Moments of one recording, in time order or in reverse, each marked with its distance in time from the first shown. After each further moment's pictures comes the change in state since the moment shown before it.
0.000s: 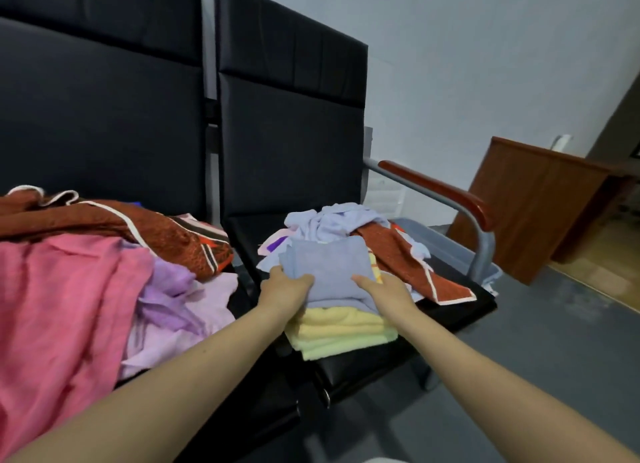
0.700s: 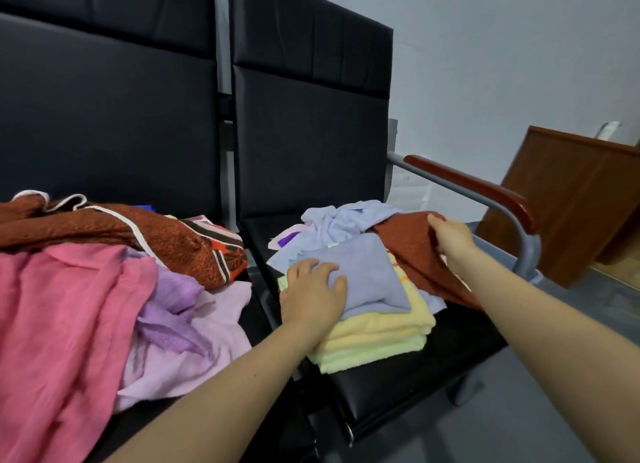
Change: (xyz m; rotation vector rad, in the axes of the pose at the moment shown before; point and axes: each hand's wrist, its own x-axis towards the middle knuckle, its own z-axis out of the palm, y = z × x) left_hand 0.022 -0.002 0.013 0.523 0.081 0.387; right_hand 0.119 -0.031 -0.054 0.296 0.273 0.061
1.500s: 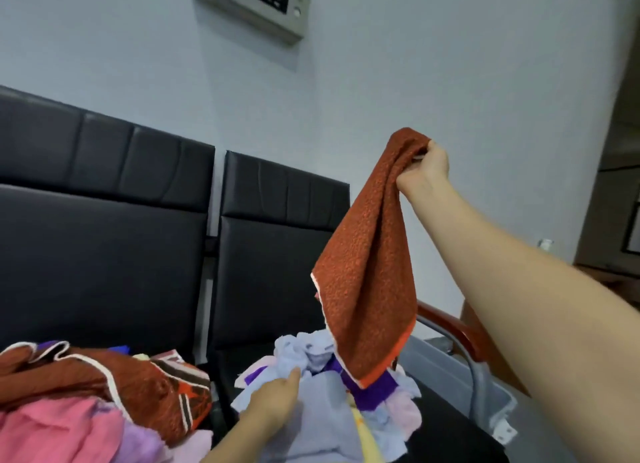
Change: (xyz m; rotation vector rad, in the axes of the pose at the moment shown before) left_hand 0.031 0.040 -0.042 -0.116 -0.234 -0.227; right_hand -0.054 -0.337 -0.053 1.274 -0.257 -0.251
